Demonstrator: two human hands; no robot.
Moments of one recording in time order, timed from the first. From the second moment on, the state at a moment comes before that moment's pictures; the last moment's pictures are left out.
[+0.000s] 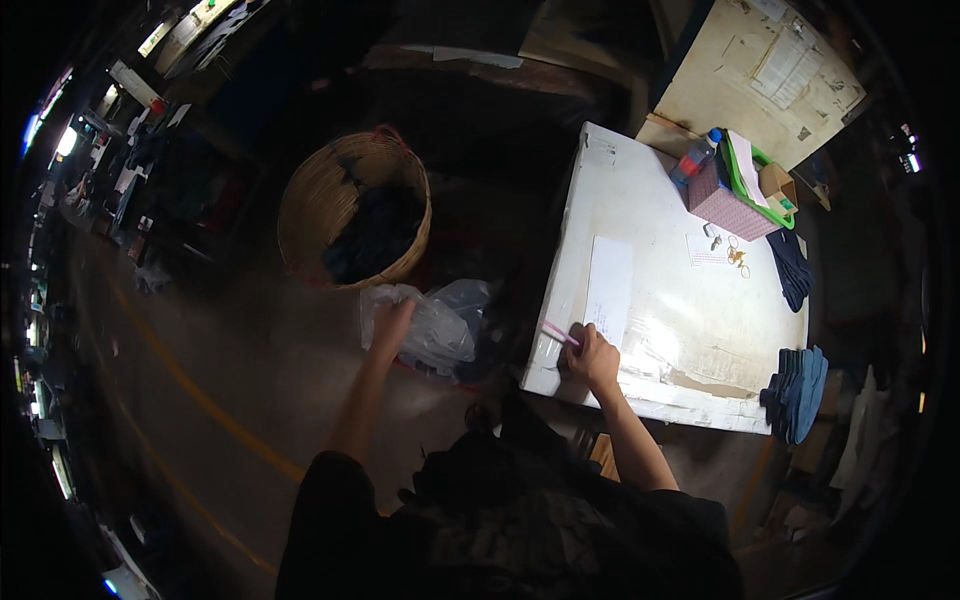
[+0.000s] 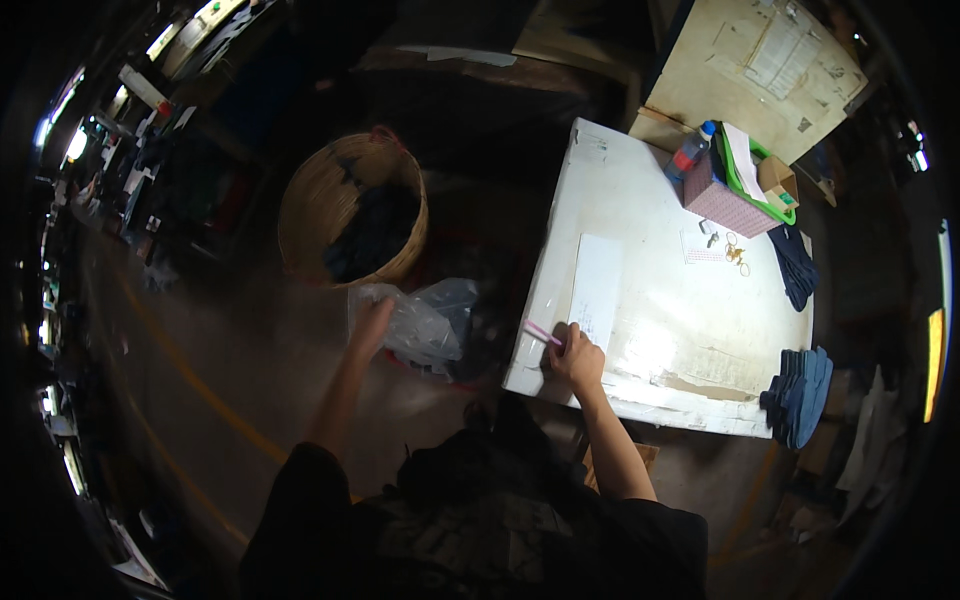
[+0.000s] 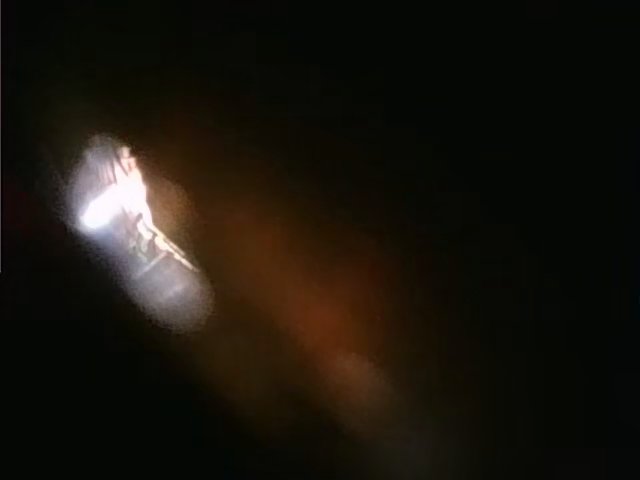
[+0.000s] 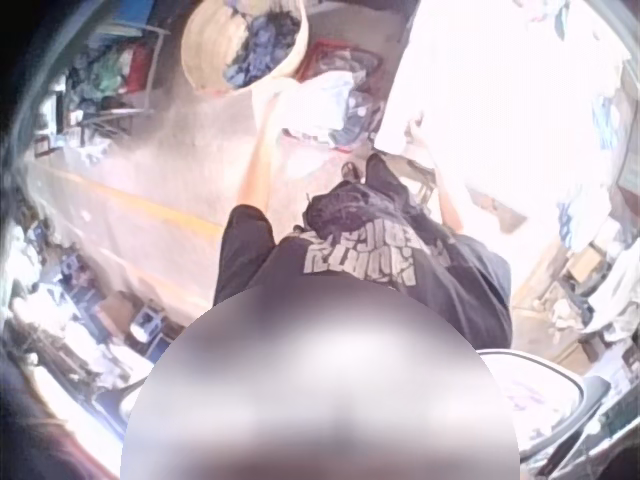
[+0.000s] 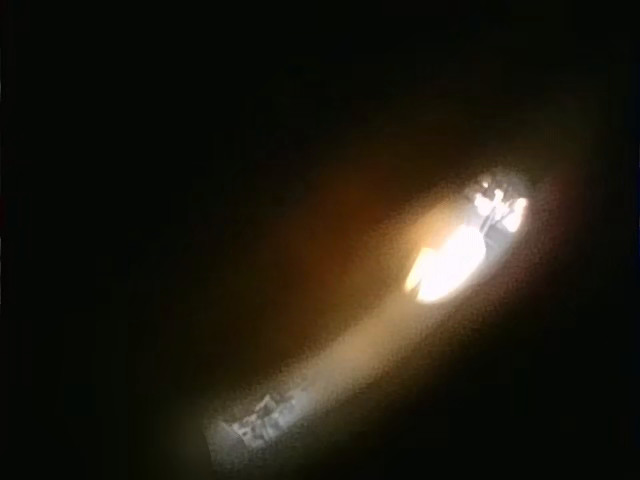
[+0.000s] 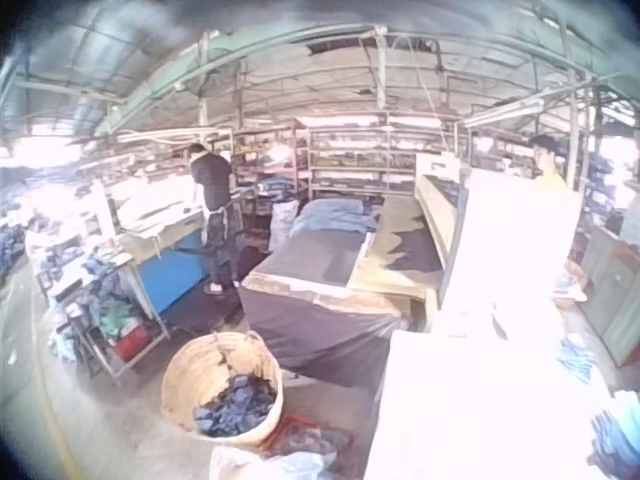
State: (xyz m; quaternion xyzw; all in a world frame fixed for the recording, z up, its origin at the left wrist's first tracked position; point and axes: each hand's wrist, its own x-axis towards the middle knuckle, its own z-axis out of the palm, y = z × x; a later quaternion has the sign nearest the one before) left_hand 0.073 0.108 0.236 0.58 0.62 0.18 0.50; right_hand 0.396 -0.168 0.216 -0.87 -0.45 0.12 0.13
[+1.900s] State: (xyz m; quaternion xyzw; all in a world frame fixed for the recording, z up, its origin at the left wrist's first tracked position) left_hand -0.840 -0.040 0.150 0.24 0.91 0.28 0.22; right_hand -0.646 0.211 0.203 -0.04 -0.82 0.54 -0.18
